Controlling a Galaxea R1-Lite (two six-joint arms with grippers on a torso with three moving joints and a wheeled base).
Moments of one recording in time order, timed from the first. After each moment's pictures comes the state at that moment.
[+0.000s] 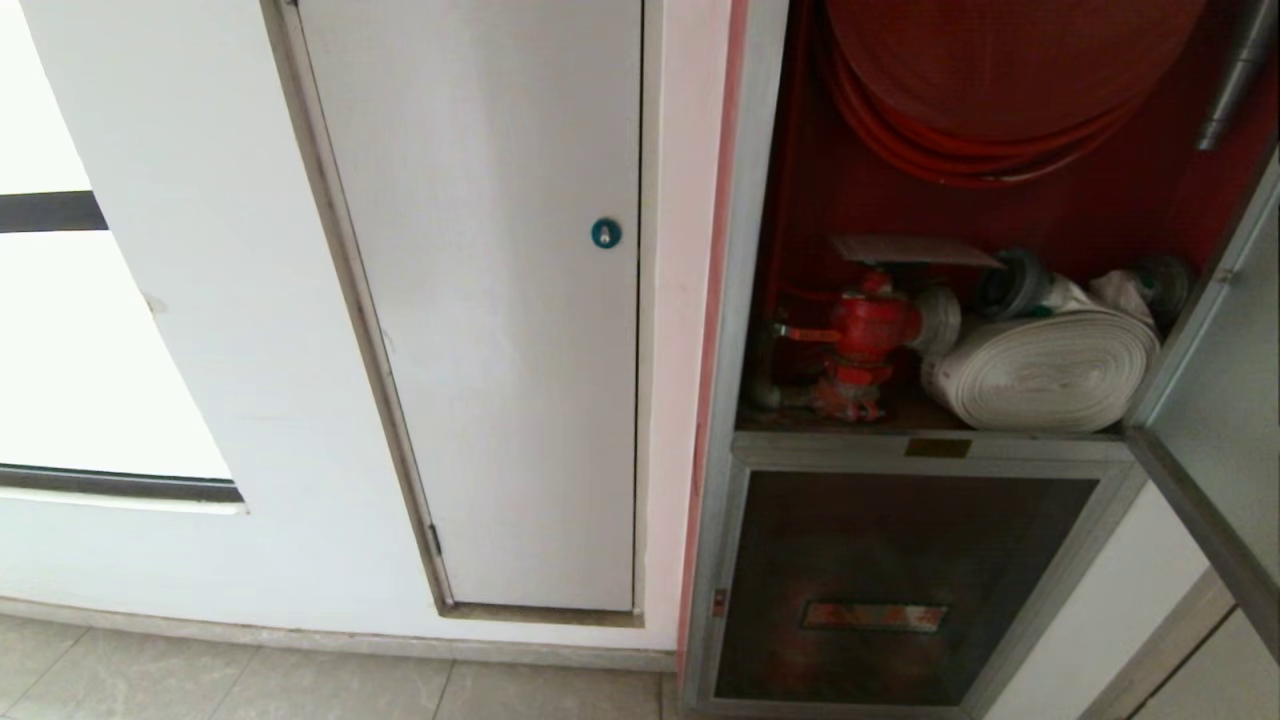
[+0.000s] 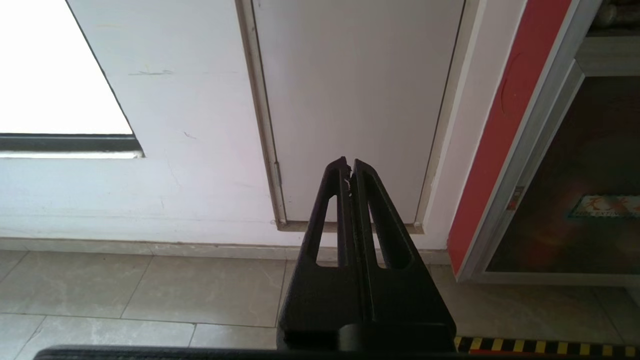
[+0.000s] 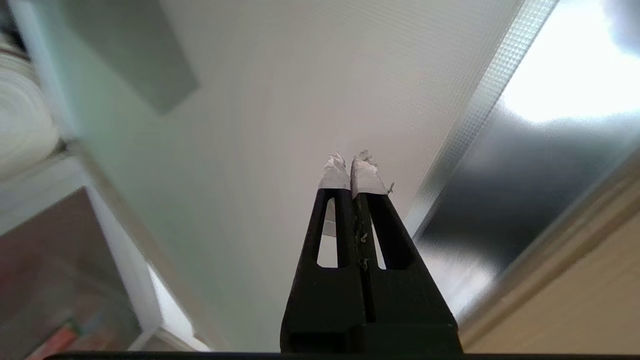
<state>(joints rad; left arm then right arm) -0.01 0.00 0.00 0.00 -0.01 0.02 -0.47 0.88 -0.87 0.03 -0.77 -0.14</state>
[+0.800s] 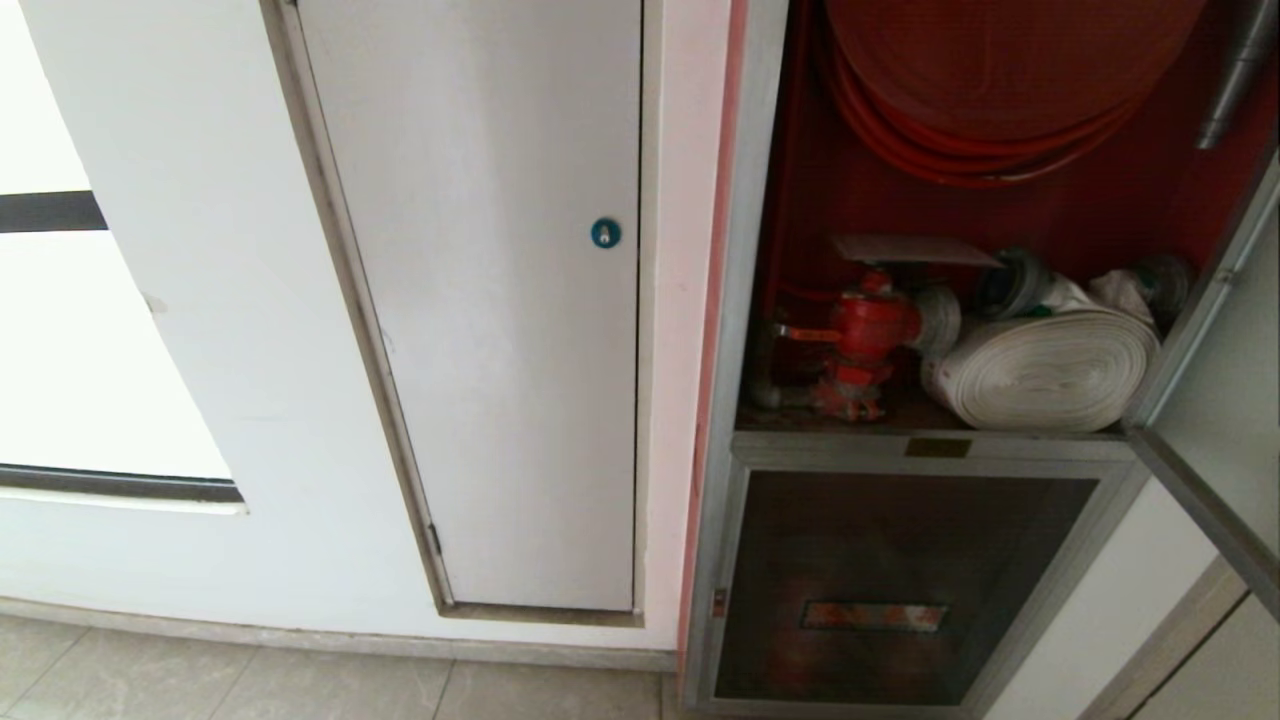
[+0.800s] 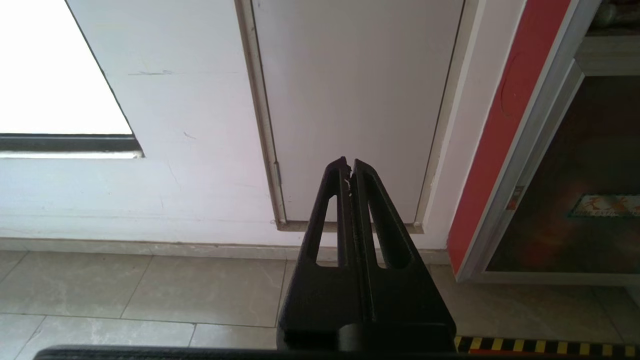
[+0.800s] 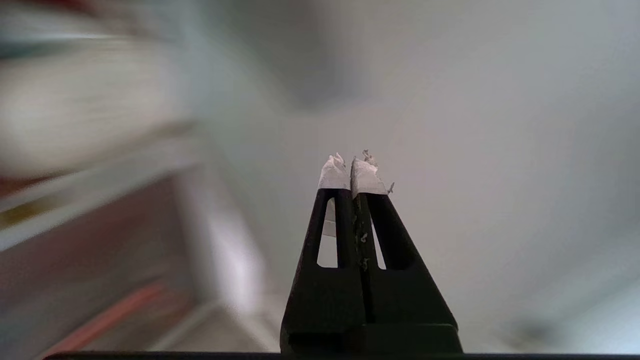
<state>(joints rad) -0.01 0.00 0.00 0.00 -0.01 0.02 -0.77 0.96 -0.91 0.02 -0.17 -0.14</state>
